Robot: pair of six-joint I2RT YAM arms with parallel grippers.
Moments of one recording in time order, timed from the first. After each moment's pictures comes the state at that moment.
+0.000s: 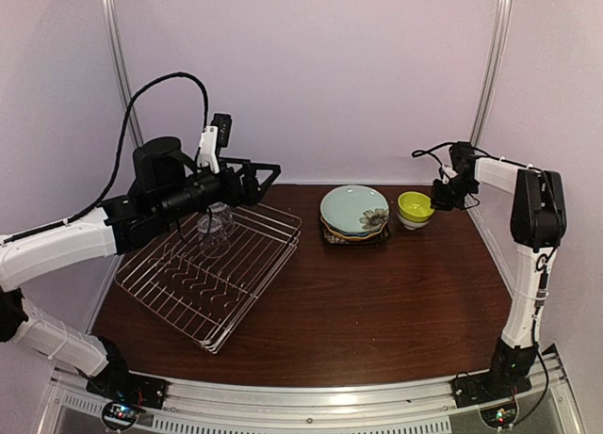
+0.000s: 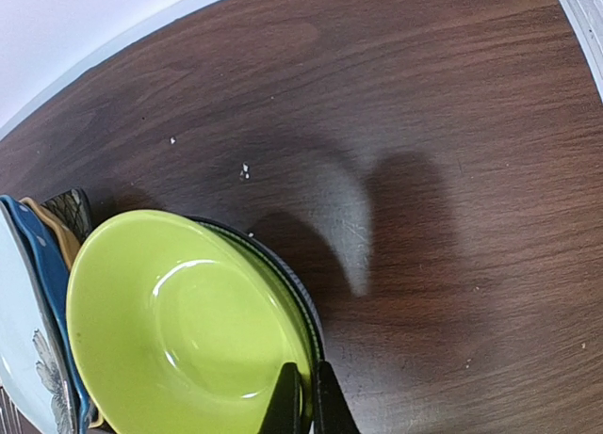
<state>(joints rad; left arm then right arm) -0.78 1.28 1.04 0.18 0.05 -0.29 -0.02 2.12 1.74 -0.65 -0.17 0.27</state>
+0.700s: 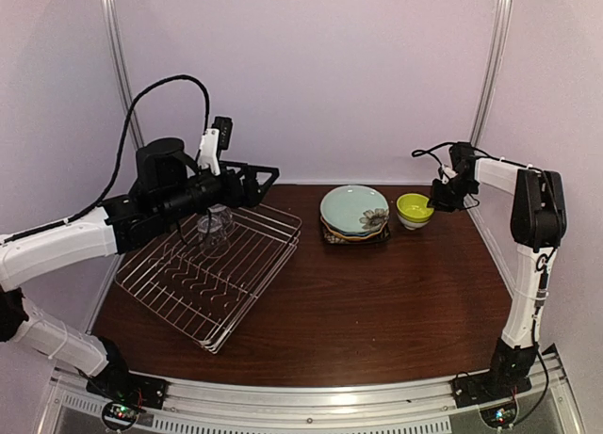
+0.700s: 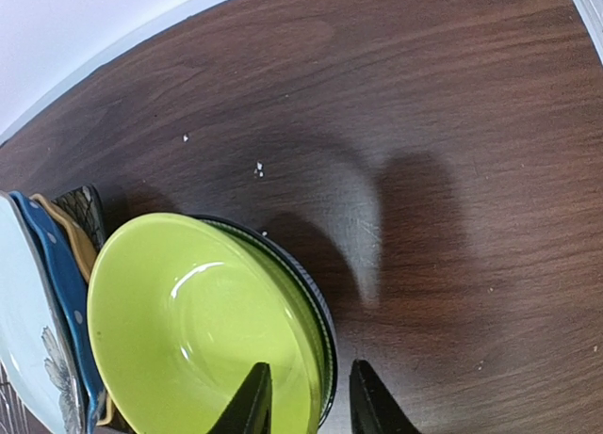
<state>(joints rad) -0.78 1.28 1.04 0.15 0.01 -0.29 -0.02 2.12 1.73 -0.64 -0.20 0.27</state>
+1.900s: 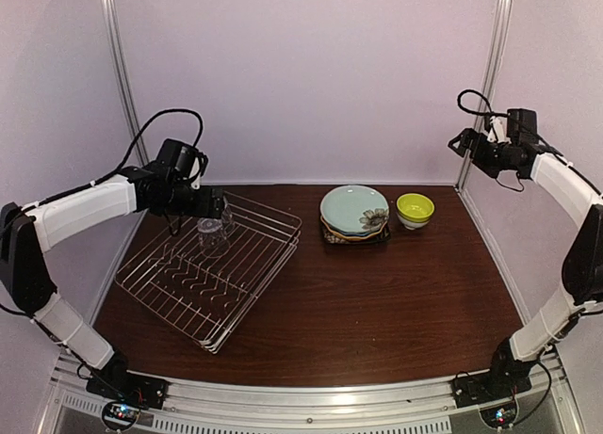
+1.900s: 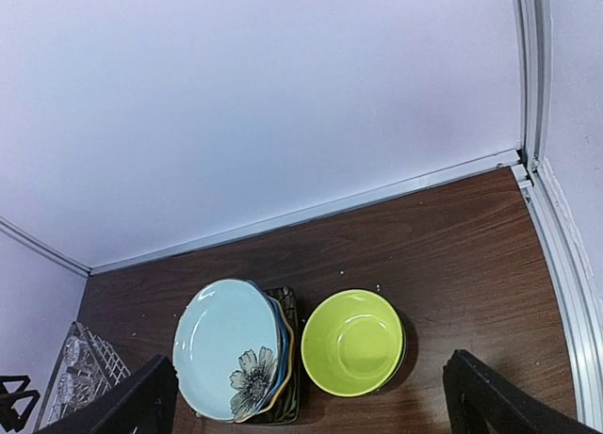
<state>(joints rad) -0.46 1.51 1.23 -0.49 -0.21 -0.24 -0.11 1.55 1.47 -0.39 -0.36 0.37</state>
